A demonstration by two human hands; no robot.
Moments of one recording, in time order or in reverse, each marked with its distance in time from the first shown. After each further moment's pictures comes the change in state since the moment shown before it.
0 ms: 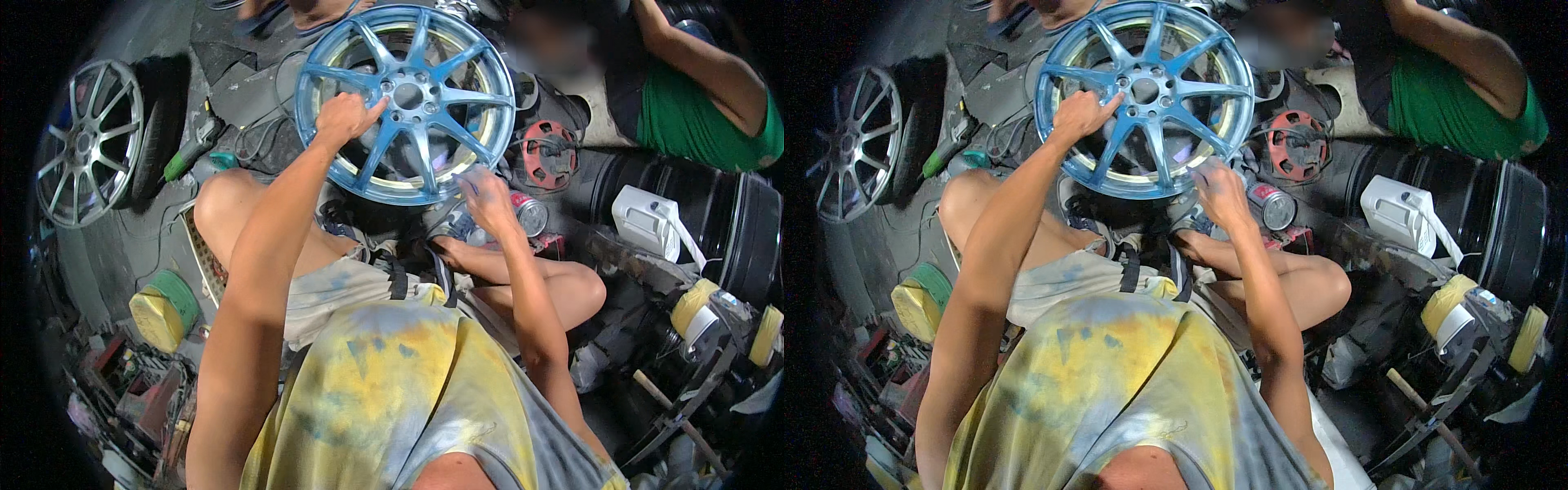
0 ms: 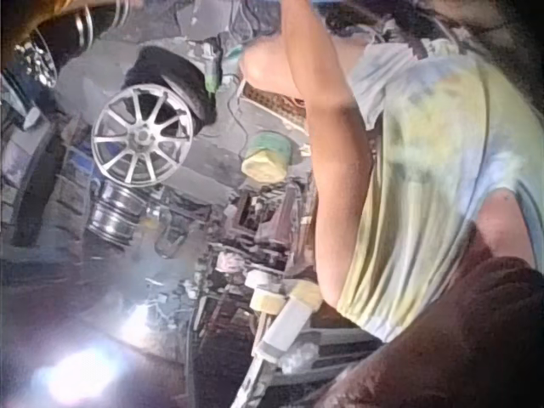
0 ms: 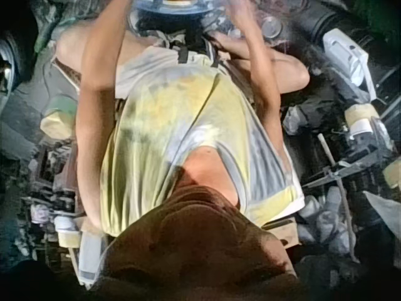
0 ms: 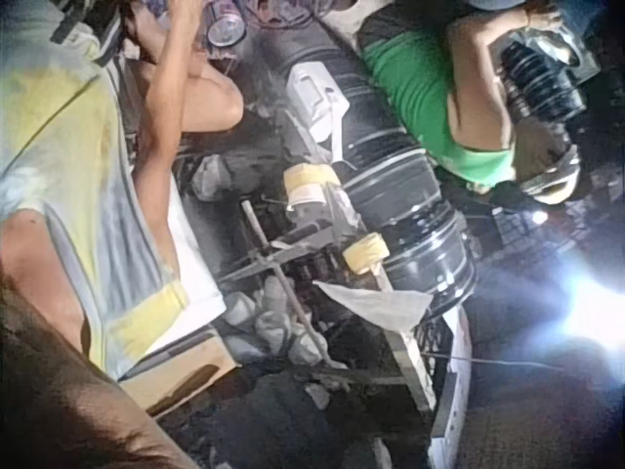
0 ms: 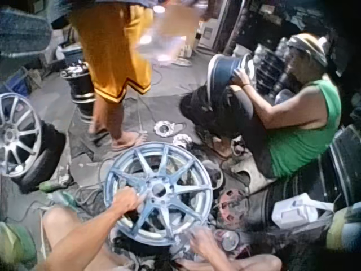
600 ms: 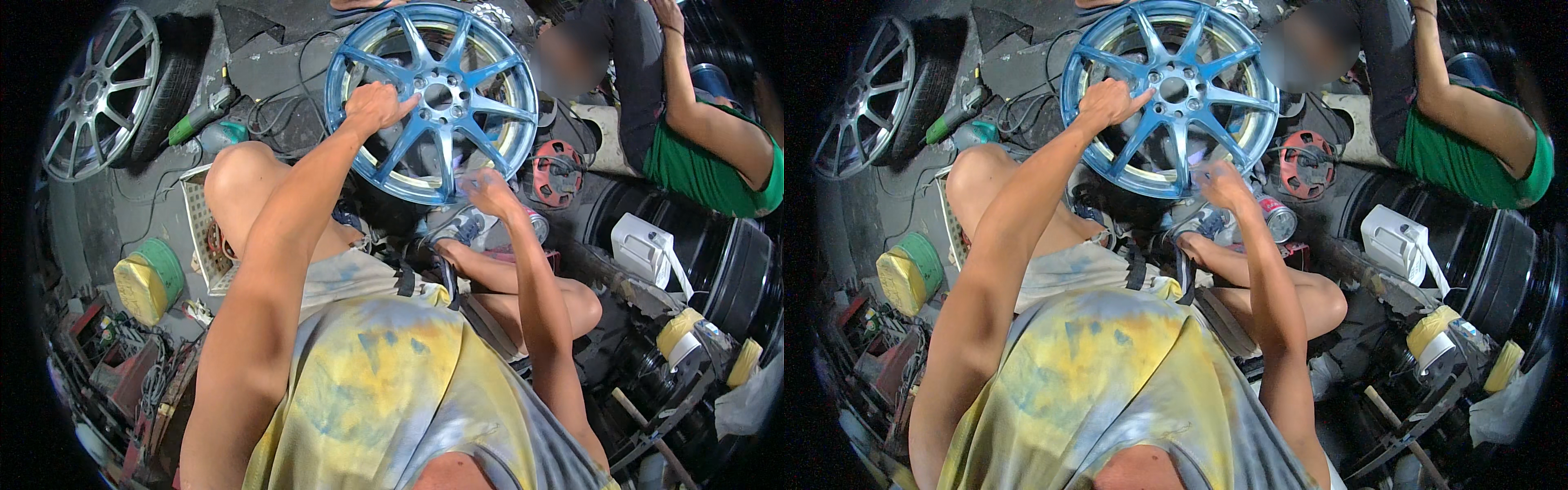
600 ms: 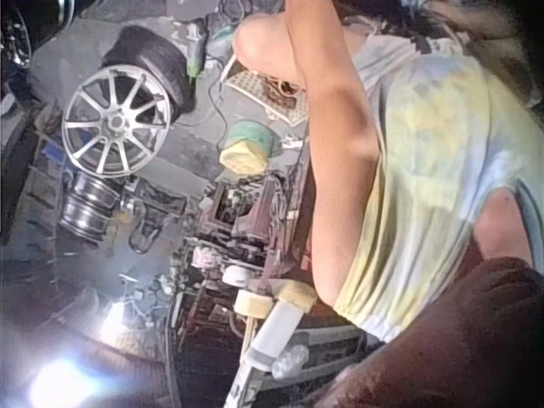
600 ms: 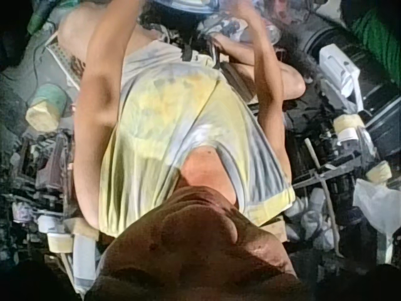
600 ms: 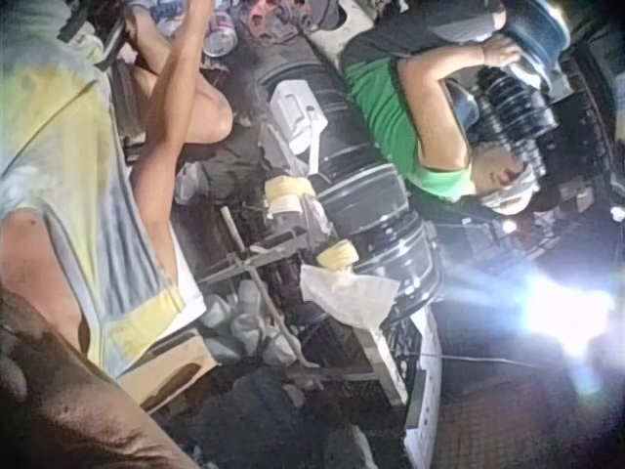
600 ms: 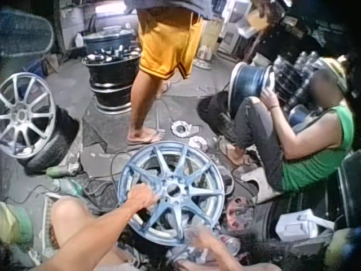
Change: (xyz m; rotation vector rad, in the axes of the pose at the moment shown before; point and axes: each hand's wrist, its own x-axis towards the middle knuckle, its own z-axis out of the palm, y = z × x) left_hand -0.004 0.002 -0.008 -0.029 -0.080 -0.072; right_hand 0.044 -0.005 0.015 -0.008 -0.409 -0.019
